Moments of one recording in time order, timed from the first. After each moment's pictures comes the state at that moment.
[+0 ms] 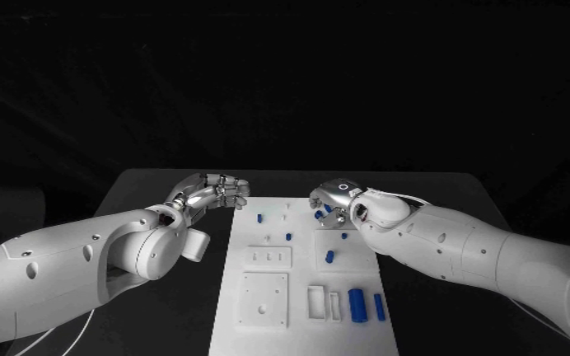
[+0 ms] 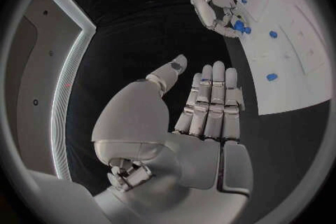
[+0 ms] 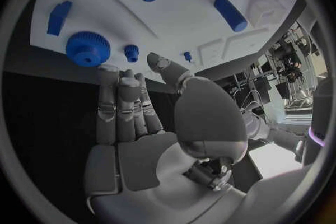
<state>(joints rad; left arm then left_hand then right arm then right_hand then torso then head) 1.35 -0.84 -0.21 1.49 -0.04 -0.33 0.31 1.18 -0.09 0.47 -0.23 0.06 0.83 0.18 0.32 0.42 1.18 0.13 0.07 0.08 1.00 0.10 0.36 0.61 0.04 0.78 0.00 0.36 1.31 1.22 -0.47 -0.14 0.95 -1.72 -0.35 0.01 1.16 -0.18 0.65 -0.29 0.18 0.84 0.15 0.34 0.40 1.08 0.12 0.07 0.07 1.34 0.00 1.13 0.80 0.20 1.32 -0.02 0.71 1.31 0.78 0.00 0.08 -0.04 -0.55</state>
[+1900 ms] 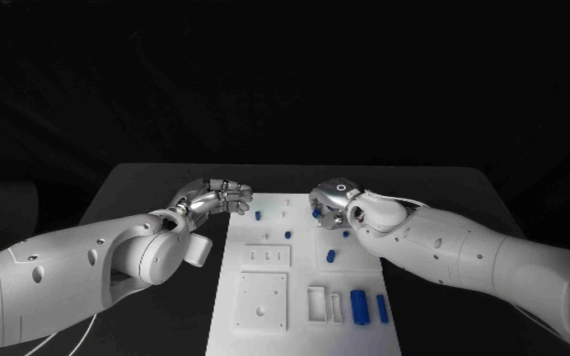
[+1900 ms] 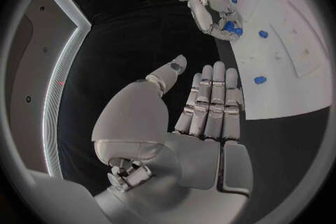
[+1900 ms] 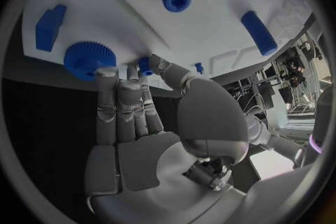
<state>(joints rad) 1.35 -0.82 -0.21 1.48 -0.04 -0.32 0.31 1.16 -0.09 0.48 -0.24 0.06 0.83 0.18 0.32 0.42 1.18 0.13 0.07 0.08 1.00 0.10 0.36 0.62 0.03 0.78 0.00 0.36 1.31 1.23 -0.45 -0.13 0.95 -1.79 -0.38 -0.05 1.13 -0.16 0.78 -0.25 0.06 0.98 0.13 0.39 0.41 1.24 0.07 0.11 0.12 1.33 -0.03 1.19 0.71 0.18 1.36 -0.04 0.78 1.31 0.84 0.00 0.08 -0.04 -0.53</state>
